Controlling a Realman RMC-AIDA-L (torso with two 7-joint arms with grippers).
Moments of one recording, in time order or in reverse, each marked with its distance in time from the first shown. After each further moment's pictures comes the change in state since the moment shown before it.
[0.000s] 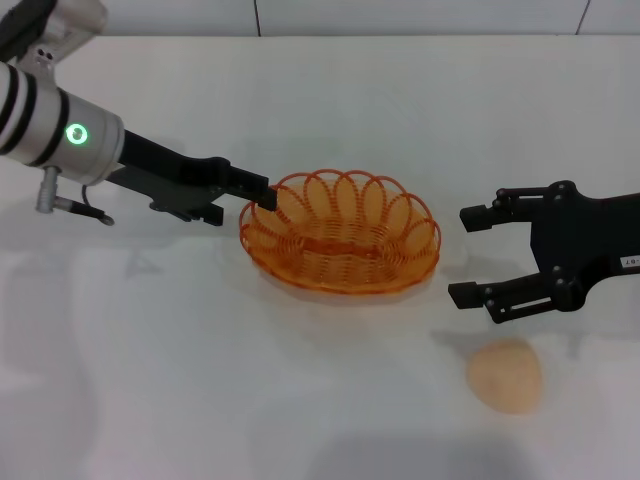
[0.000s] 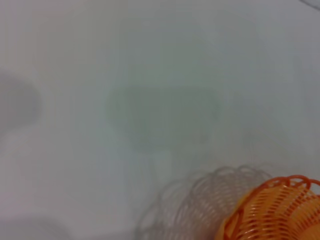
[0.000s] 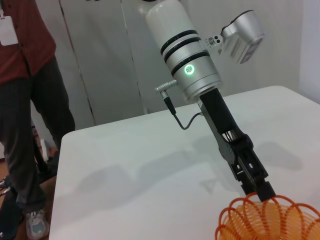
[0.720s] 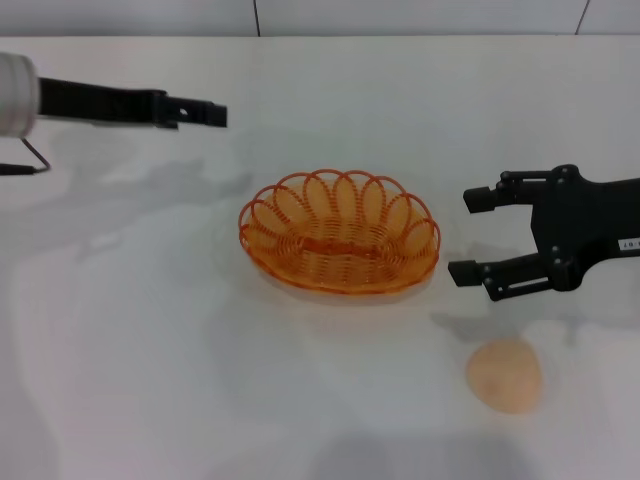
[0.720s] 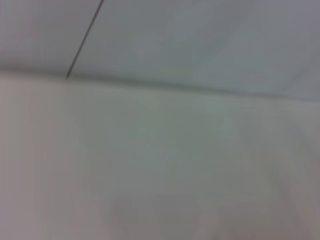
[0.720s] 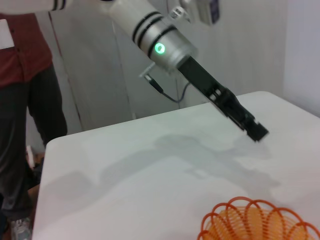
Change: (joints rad) left arm 0.194 0.013 -0.001 0.279 -0.274 -0.003 0.339; right arm 0.006 0.000 0.008 0.013 0.003 0.042 0.000
